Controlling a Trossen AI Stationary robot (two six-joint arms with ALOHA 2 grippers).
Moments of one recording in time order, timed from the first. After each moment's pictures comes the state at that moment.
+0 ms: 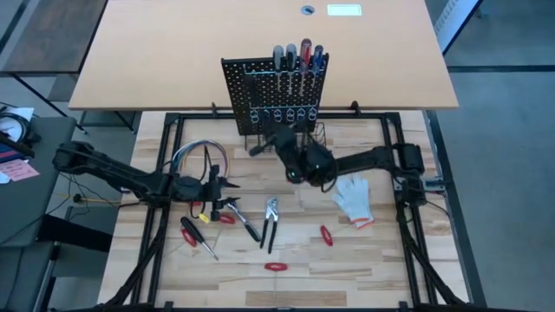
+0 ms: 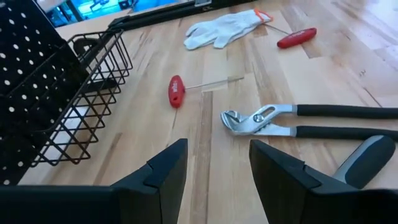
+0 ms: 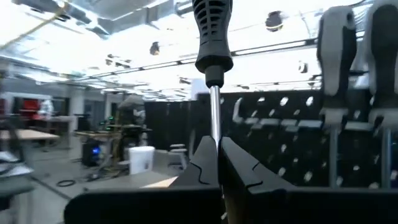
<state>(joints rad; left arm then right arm) -0.19 0.94 0.24 0.35 -0.35 0.14 -0.02 1.99 1.40 1.24 0.84 -0.51</state>
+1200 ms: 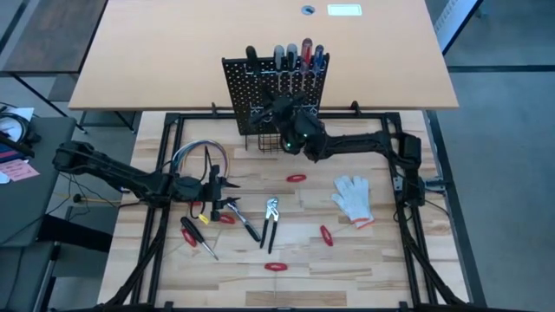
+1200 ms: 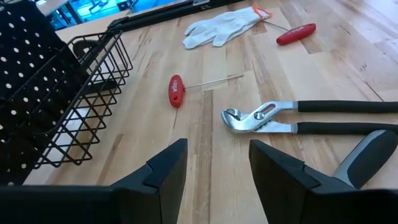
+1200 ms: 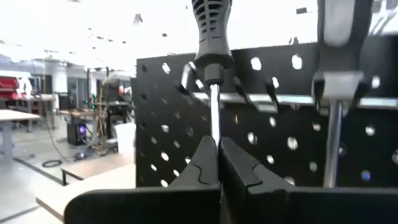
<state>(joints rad) -0.19 0.93 0.24 0.35 -0.35 0.17 -0.20 1.99 1.50 0.92 0.77 -0.29</state>
